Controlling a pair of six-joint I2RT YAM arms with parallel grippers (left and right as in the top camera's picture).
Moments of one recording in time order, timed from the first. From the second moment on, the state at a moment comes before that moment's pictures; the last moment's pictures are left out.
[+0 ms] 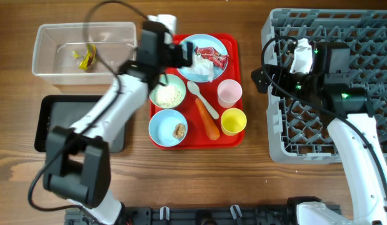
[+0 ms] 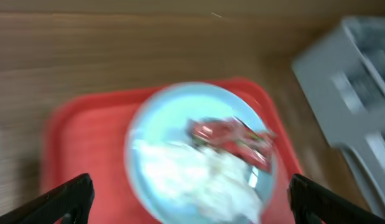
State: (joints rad) left arm -0.38 1.79 1.27 -0.14 0.08 -0.23; right arm 0.04 1.31 1.15 -0.72 -0.43 0.22
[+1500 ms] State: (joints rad) left arm -0.34 1.66 1.28 -0.25 -0.08 -0.25; right arm 0.04 1.31 1.15 -0.76 -0.42 0.23
